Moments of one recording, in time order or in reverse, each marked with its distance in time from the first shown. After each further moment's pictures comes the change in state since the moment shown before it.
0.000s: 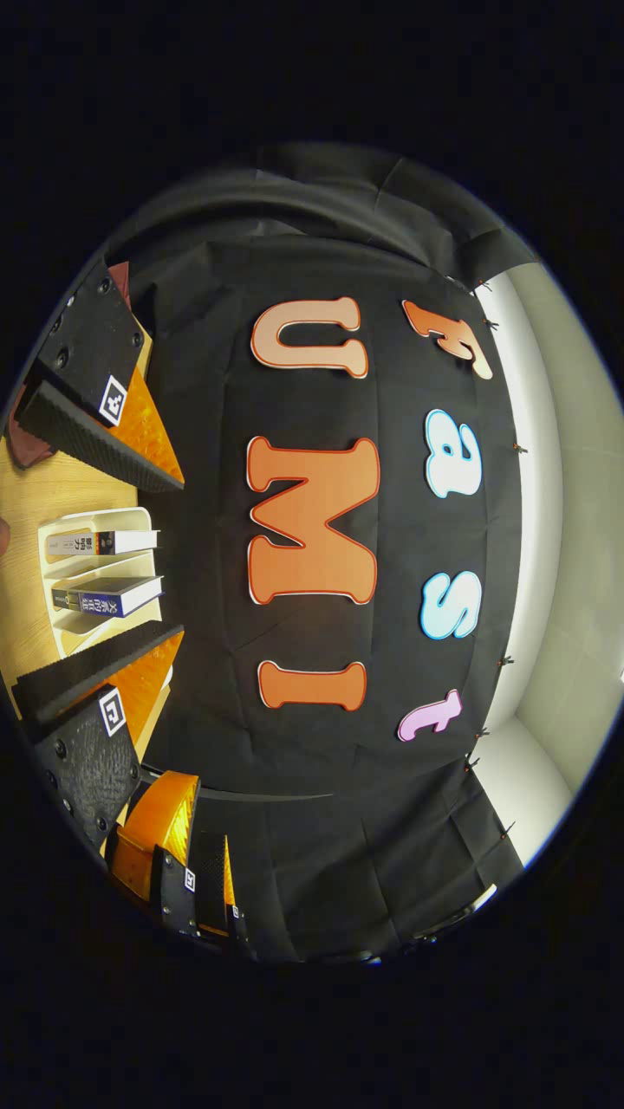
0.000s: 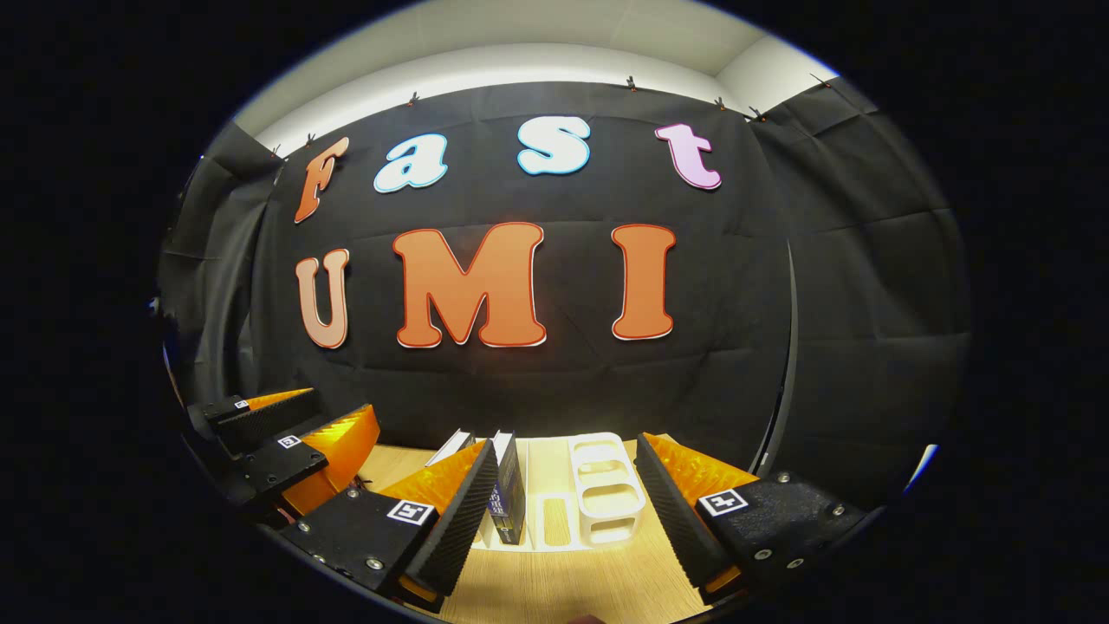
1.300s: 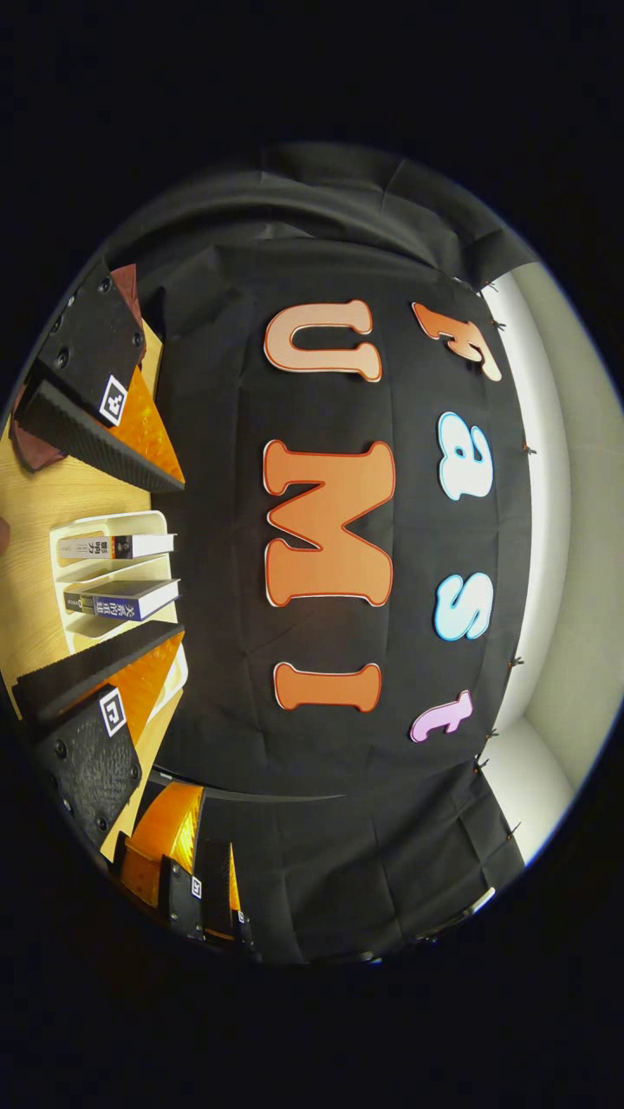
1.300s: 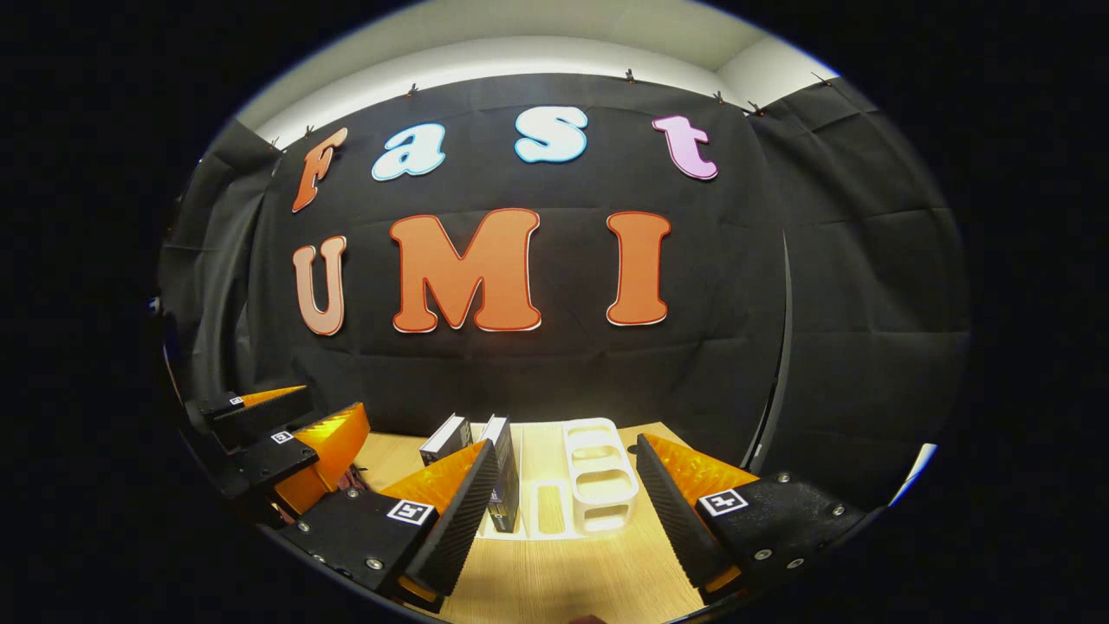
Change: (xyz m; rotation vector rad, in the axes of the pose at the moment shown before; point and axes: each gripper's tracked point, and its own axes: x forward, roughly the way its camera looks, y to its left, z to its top) left arm -0.008 0.003 -0.015 0.005 0.037 0.006; right arm -0.008 -0.005 -0.016 -0.008 0.040 -0.015
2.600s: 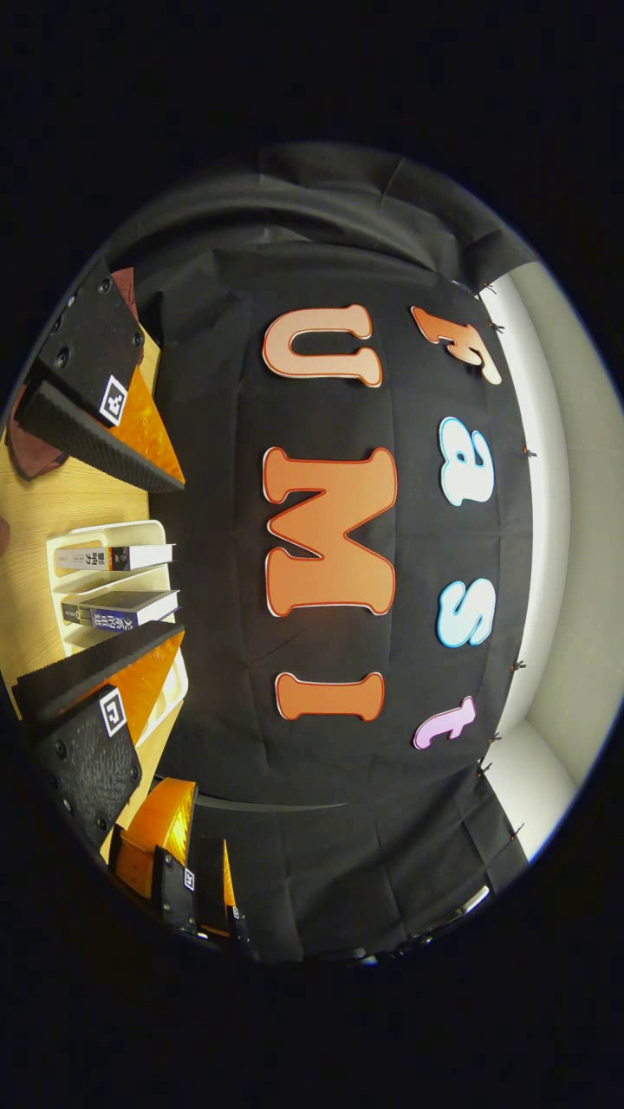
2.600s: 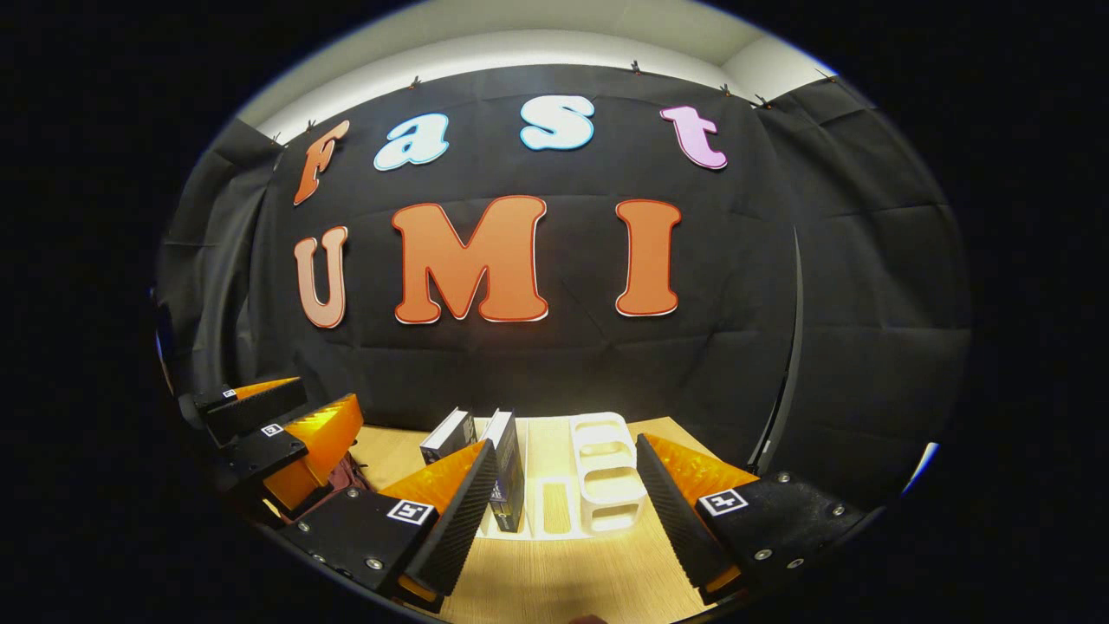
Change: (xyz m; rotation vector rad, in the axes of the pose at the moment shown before) left arm 0.010 0.008 -0.003 0.009 -0.005 0.019; right arm 0.020 0.007 -0.011 -0.003 0.023 0.018
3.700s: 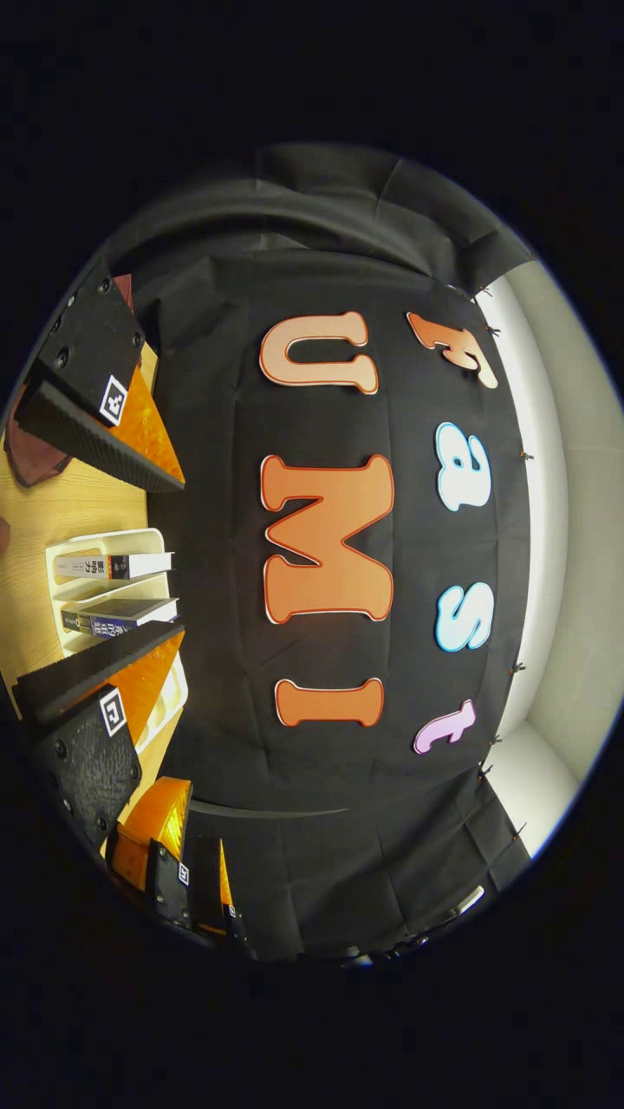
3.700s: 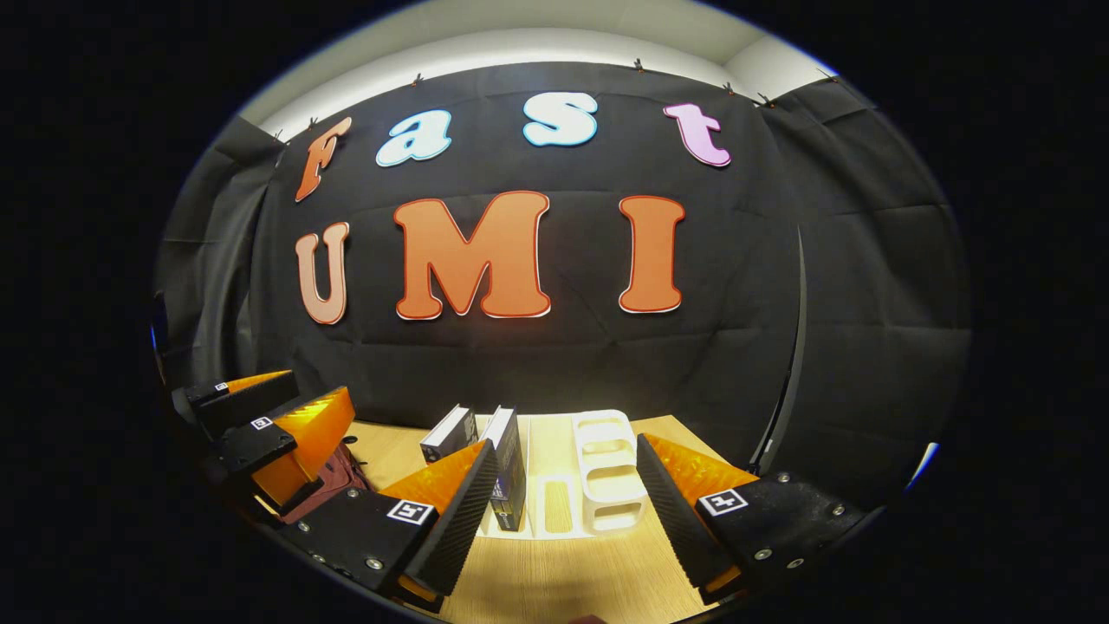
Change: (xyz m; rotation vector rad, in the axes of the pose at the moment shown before) left arm -0.004 0.008 0.001 0.013 -0.011 0.029; right arm 0.003 0.007 -0.005 -0.008 0.003 0.013
